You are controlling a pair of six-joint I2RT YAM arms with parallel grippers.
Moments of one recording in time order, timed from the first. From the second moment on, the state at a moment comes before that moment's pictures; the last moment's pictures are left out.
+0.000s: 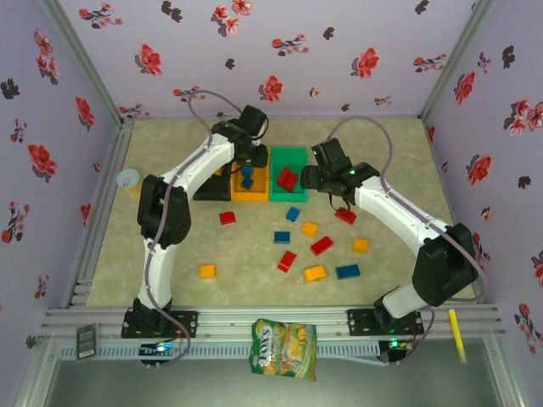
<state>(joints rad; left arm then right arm) -0.57 2.14 1.98 -0.91 -0.05 -0.32 0.54 1.50 1.22 -0.63 0.15 0.53</state>
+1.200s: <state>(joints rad) -0.46 1.37 1.33 -0.80 -0.03 -0.23 0.85 1.81 1.30 -0.40 0.02 0.47</state>
